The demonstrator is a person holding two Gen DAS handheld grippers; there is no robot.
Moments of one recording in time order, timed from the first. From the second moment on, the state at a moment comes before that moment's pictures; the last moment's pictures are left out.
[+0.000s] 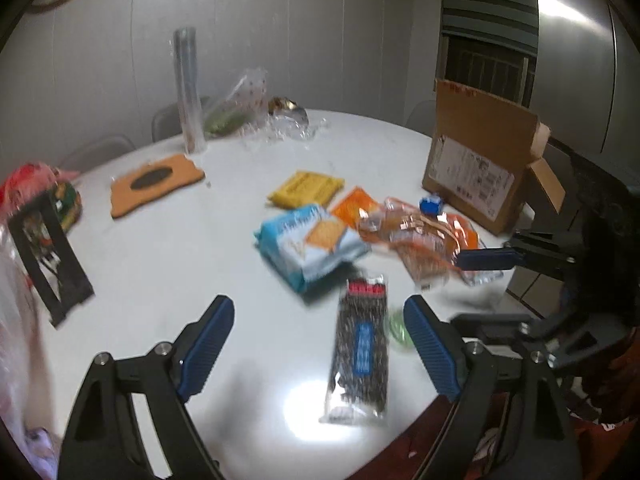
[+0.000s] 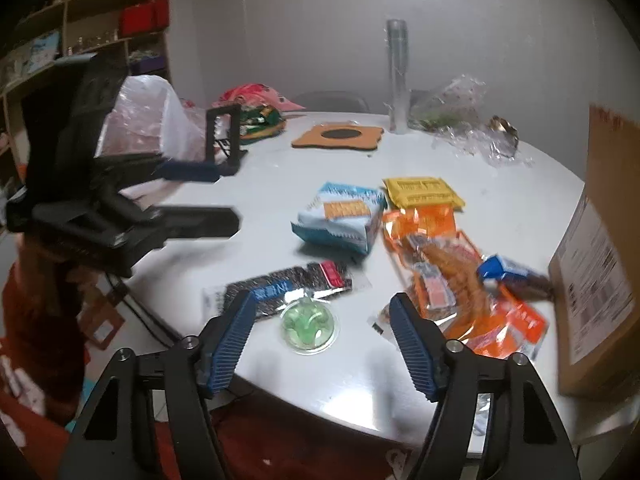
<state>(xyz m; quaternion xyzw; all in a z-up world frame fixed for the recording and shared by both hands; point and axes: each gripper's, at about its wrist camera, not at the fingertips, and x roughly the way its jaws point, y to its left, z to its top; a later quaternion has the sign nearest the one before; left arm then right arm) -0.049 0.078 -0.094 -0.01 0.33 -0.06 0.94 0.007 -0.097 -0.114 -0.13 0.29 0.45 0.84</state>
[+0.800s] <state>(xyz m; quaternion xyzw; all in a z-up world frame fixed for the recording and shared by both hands) -0.037 0.051 -0.143 0.00 0.38 -0.10 0.92 0.002 -0.085 -0.146 -0.14 0.28 0.41 0.86</state>
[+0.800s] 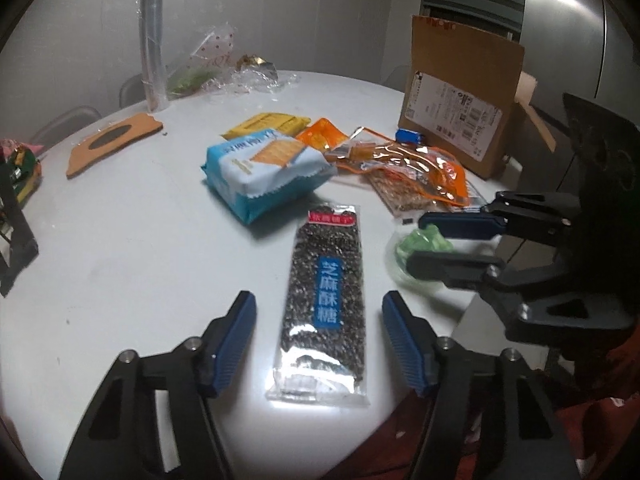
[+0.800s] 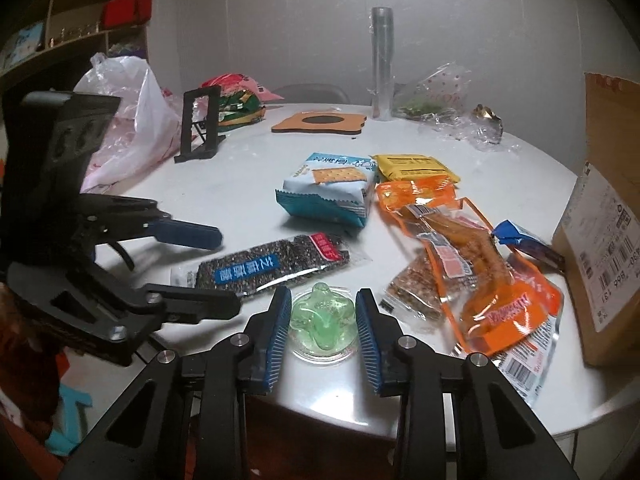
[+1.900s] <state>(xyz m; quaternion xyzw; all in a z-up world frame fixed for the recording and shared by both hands) -0.050 0.055 -0.144 0.02 0.37 -0.07 0.93 -0.007 -0.085 -0.158 -0.08 0.26 0.35 0.90</state>
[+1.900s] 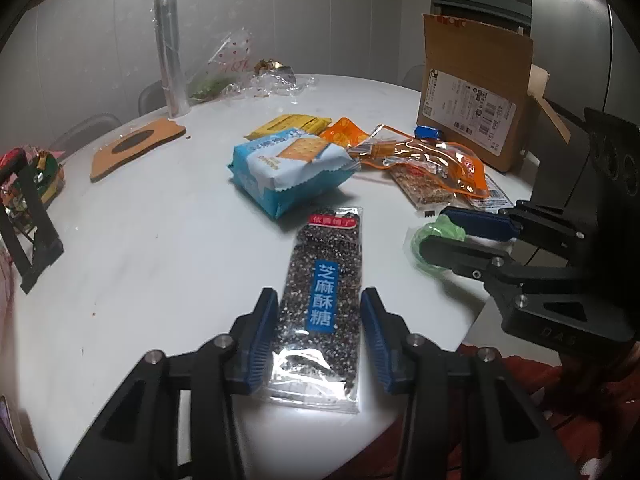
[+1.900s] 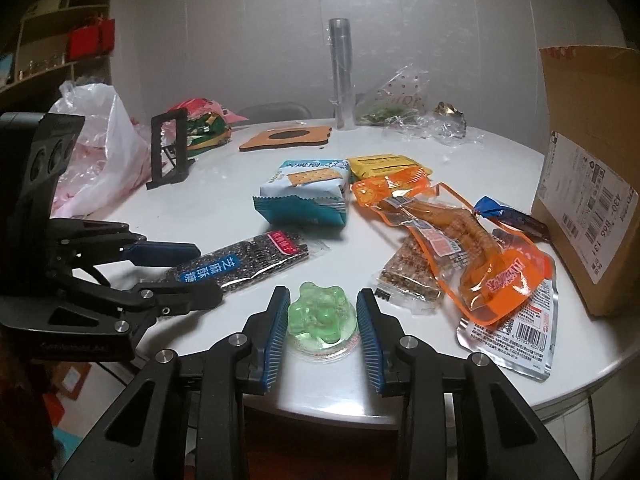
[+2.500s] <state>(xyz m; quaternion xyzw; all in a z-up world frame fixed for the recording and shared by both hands) -0.059 0.060 -0.138 0.01 0.36 -0.07 0.93 -0.004 -0.090 -0.153 -0.10 0.26 0.37 0.88</state>
